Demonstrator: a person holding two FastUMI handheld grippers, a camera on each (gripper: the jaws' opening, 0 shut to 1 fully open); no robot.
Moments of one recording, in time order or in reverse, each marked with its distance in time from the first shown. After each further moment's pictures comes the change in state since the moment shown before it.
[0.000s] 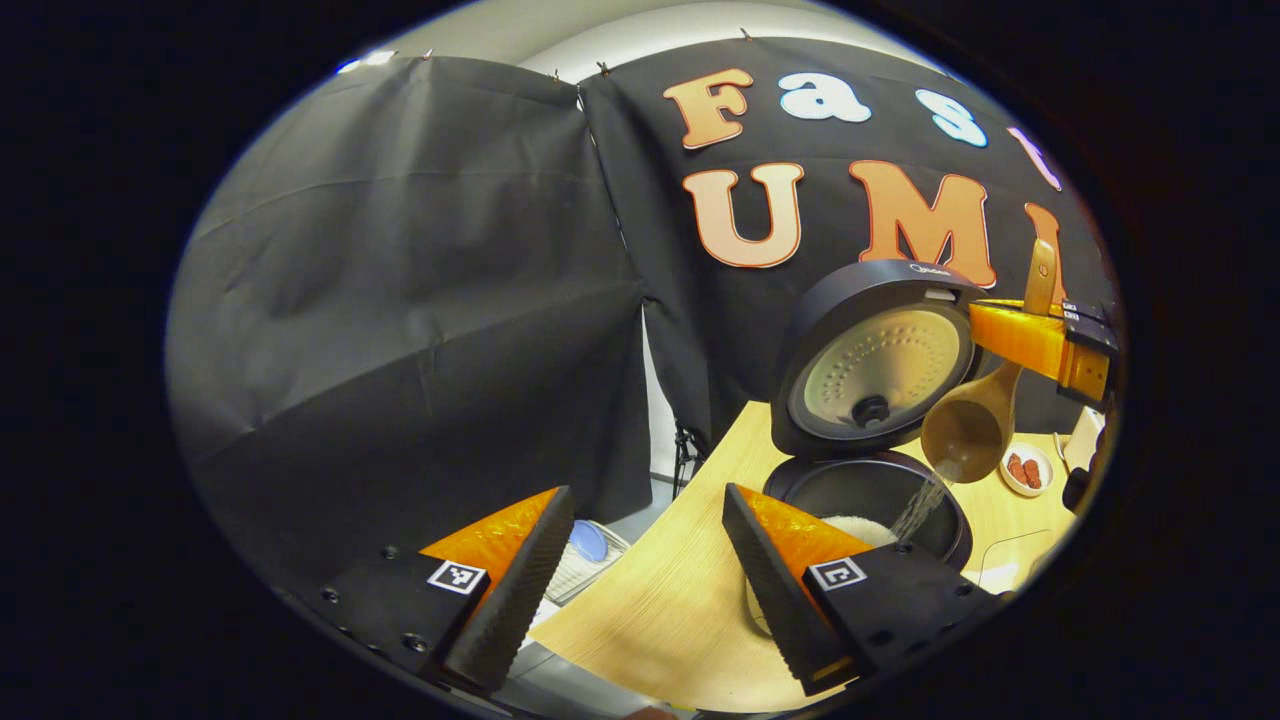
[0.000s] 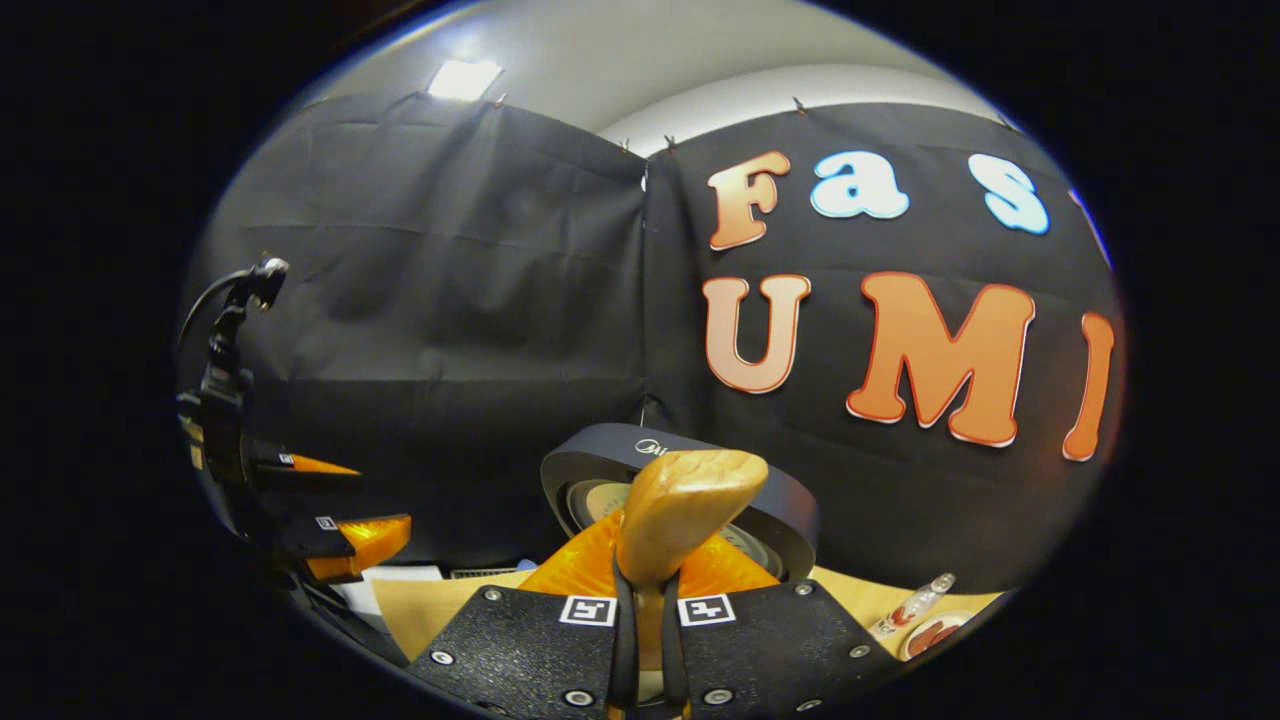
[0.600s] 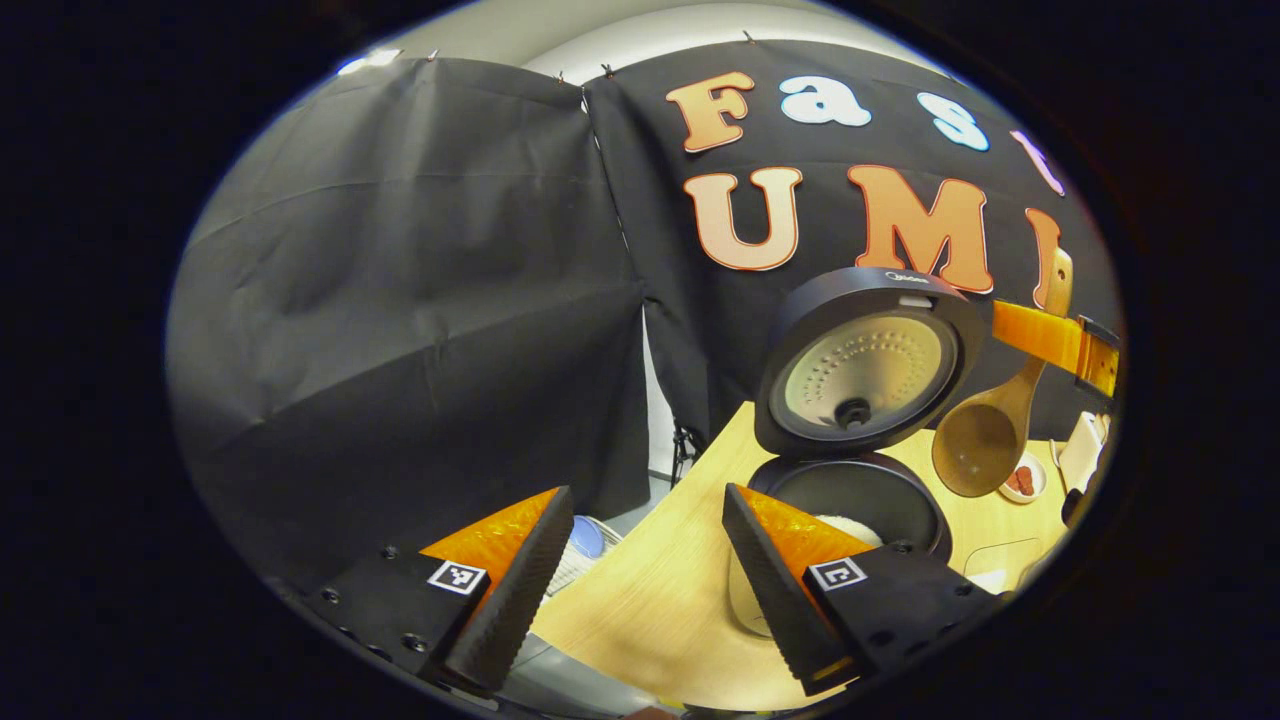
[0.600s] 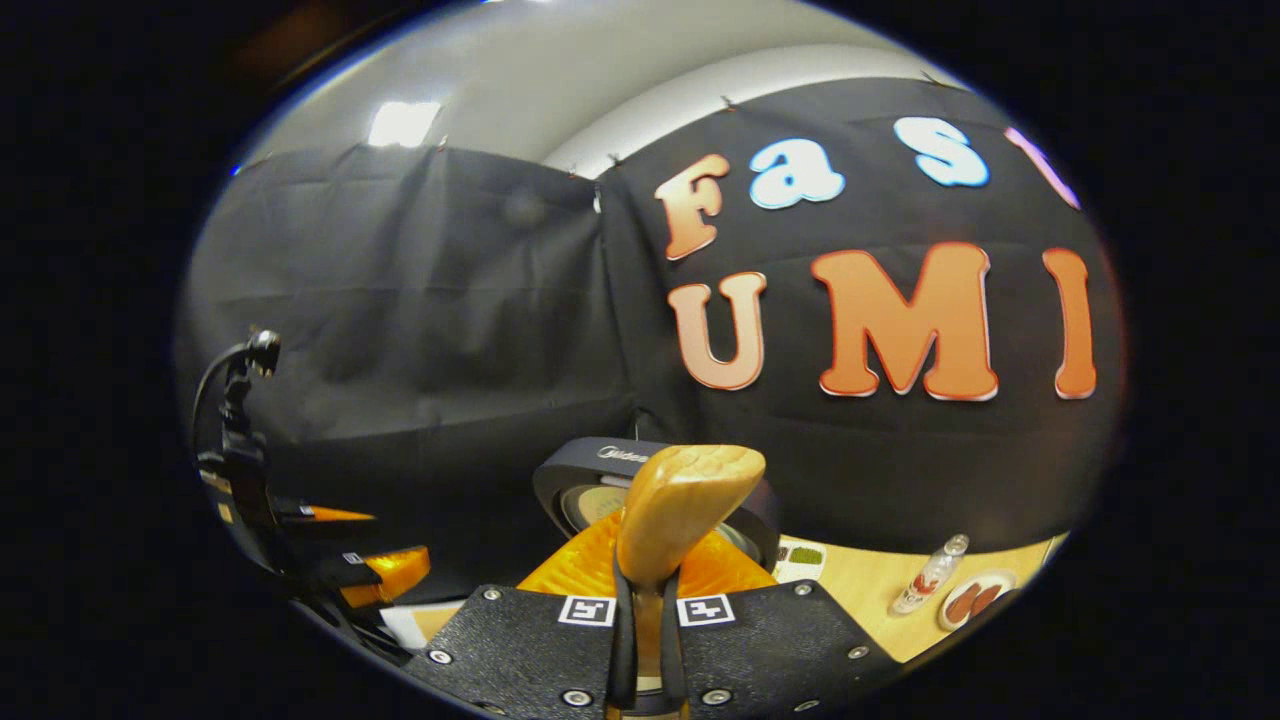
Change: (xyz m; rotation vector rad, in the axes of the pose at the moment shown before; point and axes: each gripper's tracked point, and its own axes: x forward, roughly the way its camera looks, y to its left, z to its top) left arm -0.027 -0.025 0.003 -0.042 0.014 0.001; right arm -0.032 -0.052 -0.008 0.352 -0.010 -0.059
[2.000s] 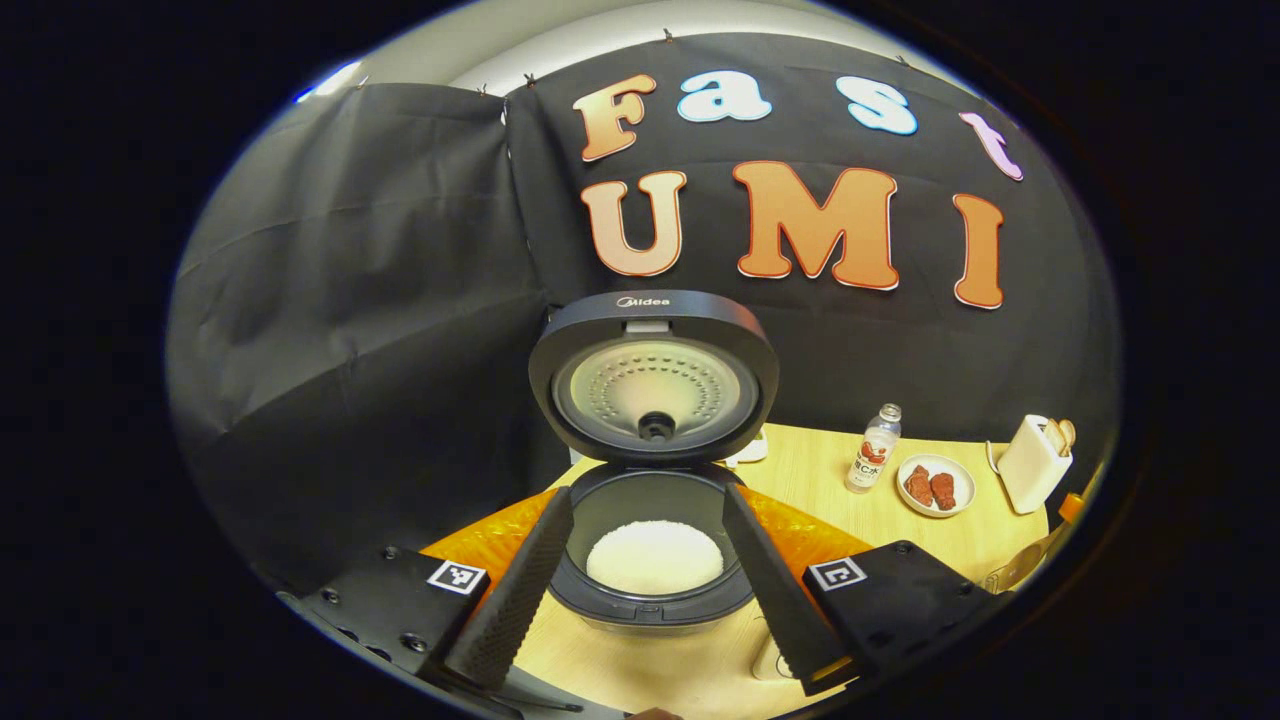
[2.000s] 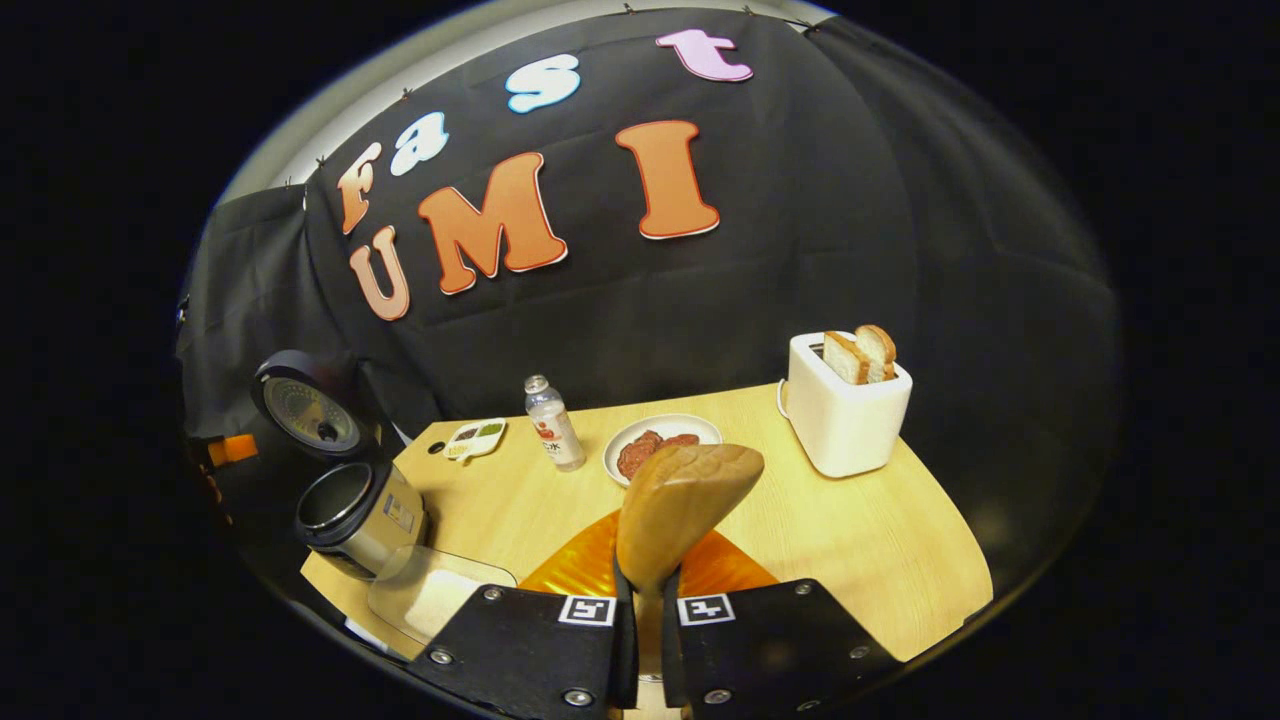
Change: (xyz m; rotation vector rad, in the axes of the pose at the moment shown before) left arm -0.050 -0.181 0.024 0.066 0.011 -0.139; right arm -0.332 -0.319 -0.130 0.236 0.268 -0.689
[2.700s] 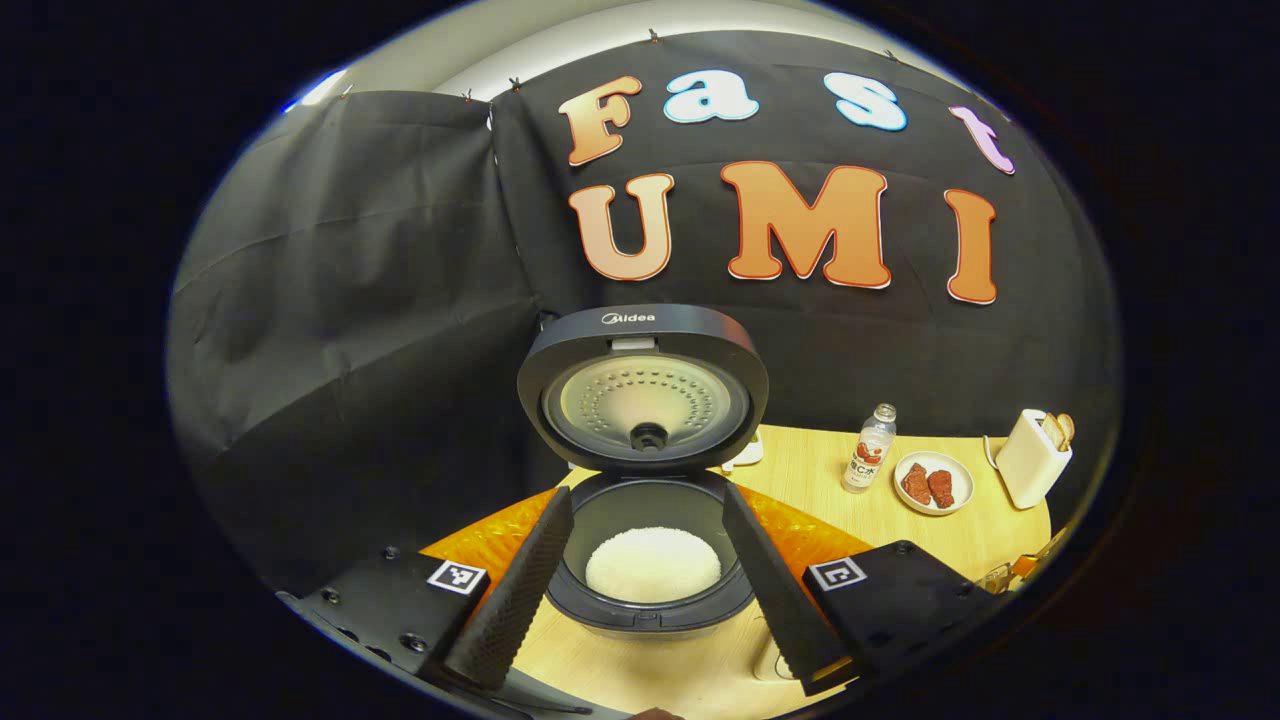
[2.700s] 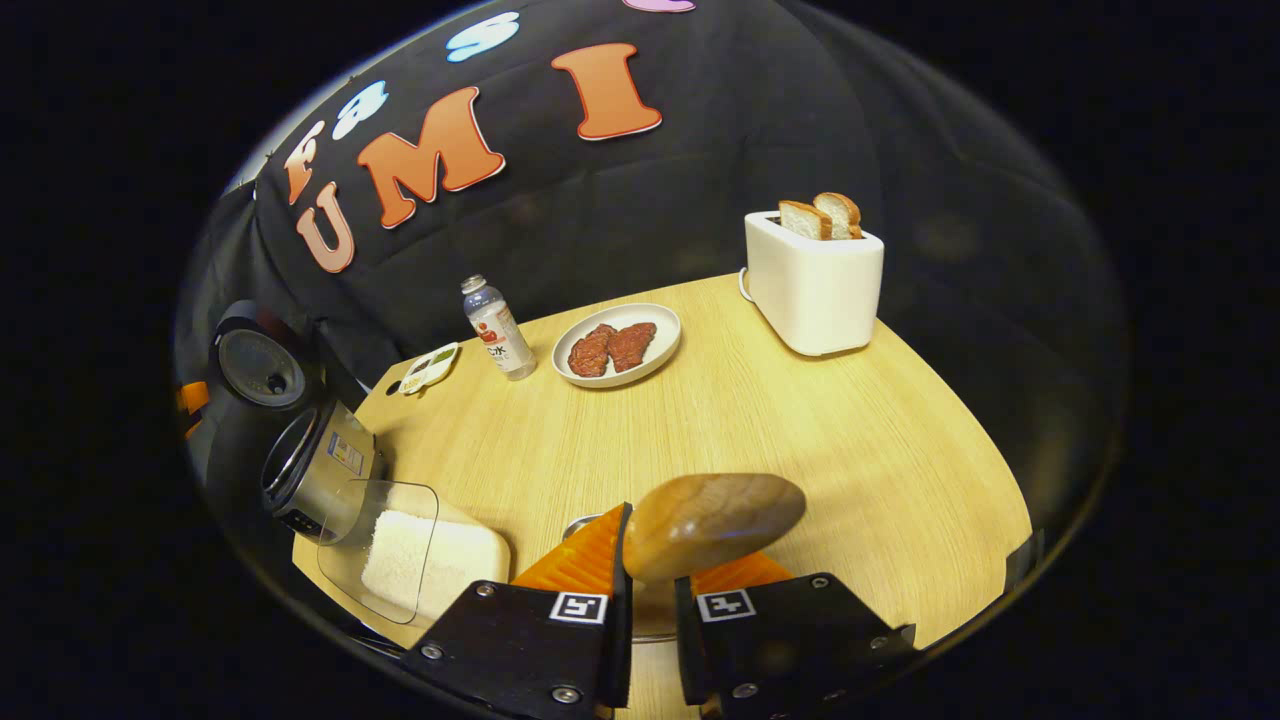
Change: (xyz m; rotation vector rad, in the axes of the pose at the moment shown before) left arm 0.007 -0.003 0.019 0.032 -0.002 -0.008; right arm 0.017 -0.024 -0.100 0.085 0.249 -0.108
